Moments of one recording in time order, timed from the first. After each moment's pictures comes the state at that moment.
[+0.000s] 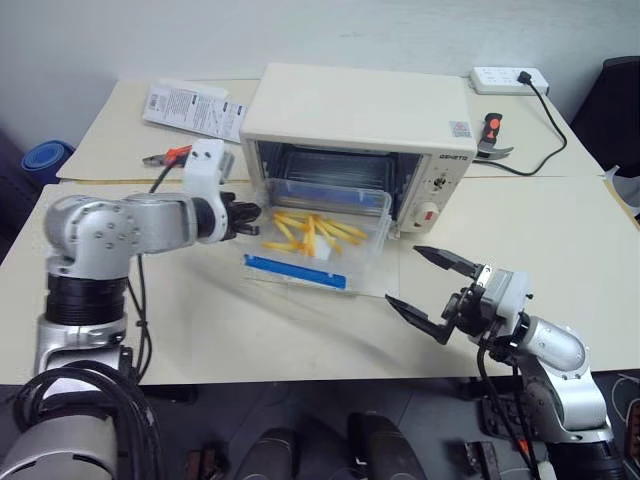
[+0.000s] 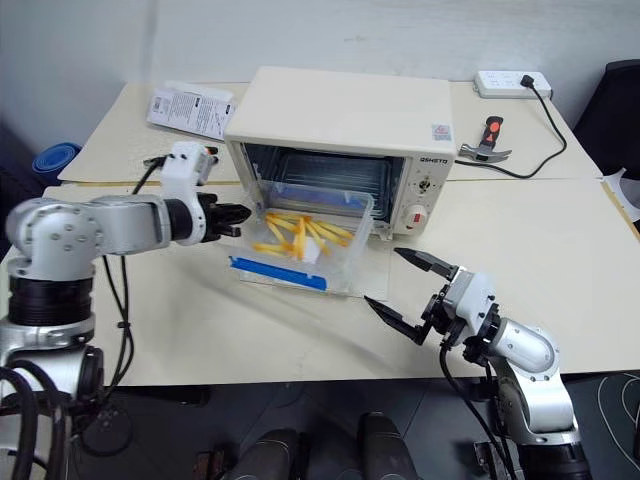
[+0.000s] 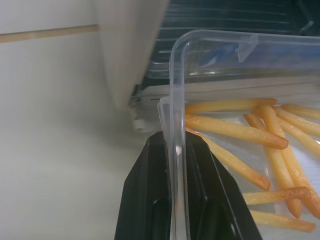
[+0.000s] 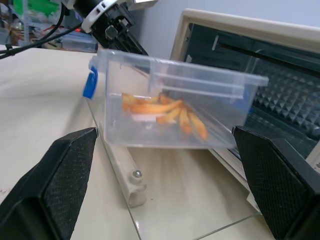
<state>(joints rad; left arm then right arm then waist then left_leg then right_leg) -0.88 0.60 0.04 0.00 -1.02 1.31 0.21 -0.03 -0.50 -0.09 -0.28 0.43 -0.15 0.90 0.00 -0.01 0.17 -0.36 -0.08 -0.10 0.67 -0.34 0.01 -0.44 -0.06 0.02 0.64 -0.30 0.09</state>
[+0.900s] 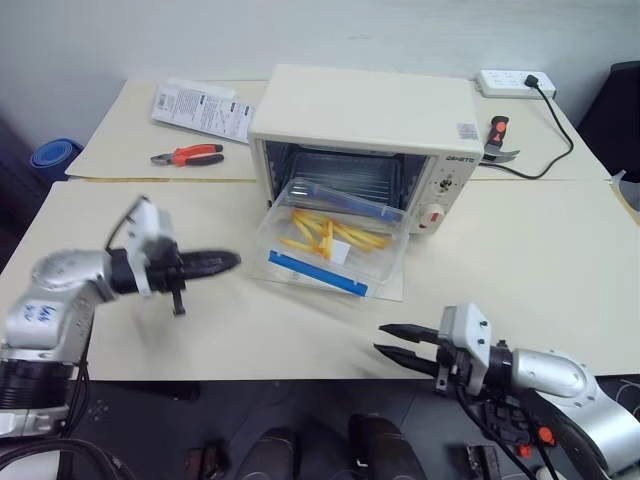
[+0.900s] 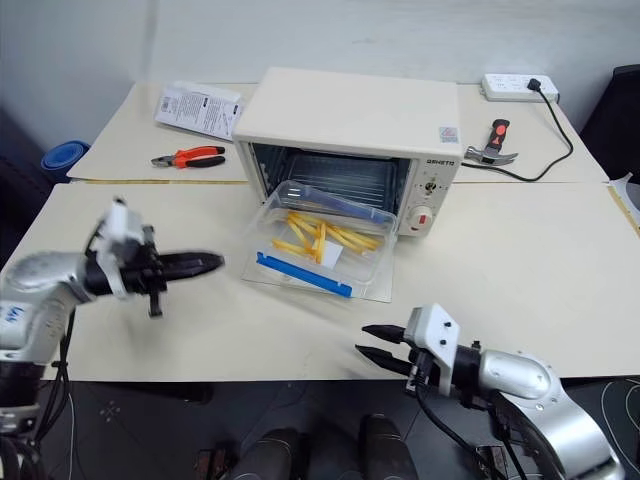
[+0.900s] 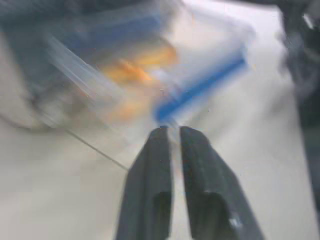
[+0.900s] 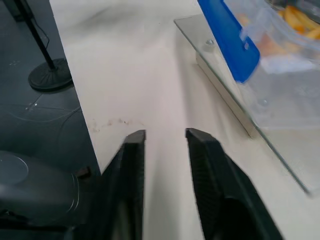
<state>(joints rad) -0.34 0.78 0.05 0.02 -0.56 0.28 -1.19 0.06 -0.71 0.07 -0.59 0.48 0.34 0.81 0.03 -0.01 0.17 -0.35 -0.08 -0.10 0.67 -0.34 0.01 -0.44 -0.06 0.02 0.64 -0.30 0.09</state>
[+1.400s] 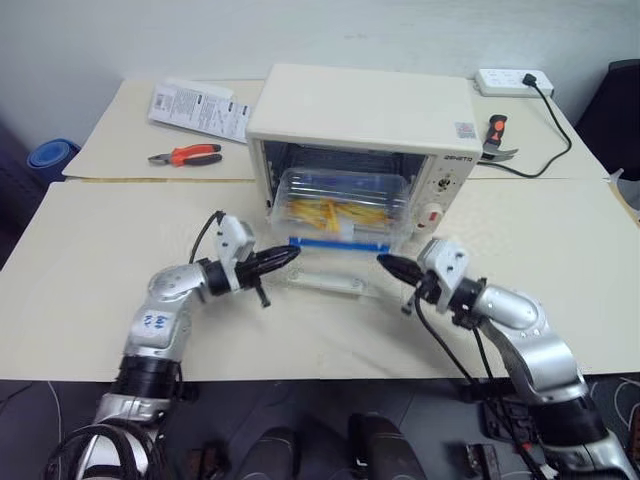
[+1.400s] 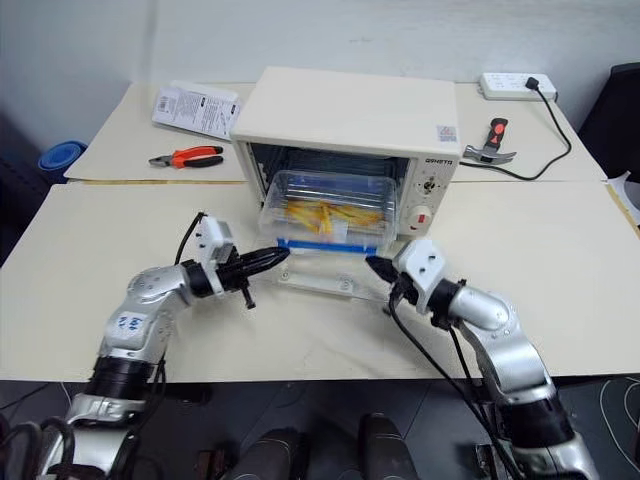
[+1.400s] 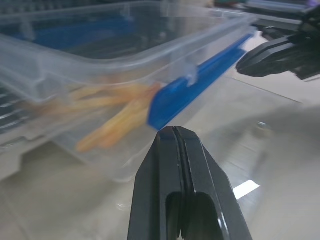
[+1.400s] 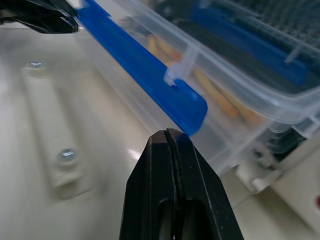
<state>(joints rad) -0.47 0.39 0.01 0.17 -0.34 0.15 -0.78 -0.33 -0.50 0.08 -0.10 0.21 0.15 0.63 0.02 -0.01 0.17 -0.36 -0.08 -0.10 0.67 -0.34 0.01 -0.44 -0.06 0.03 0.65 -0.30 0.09</state>
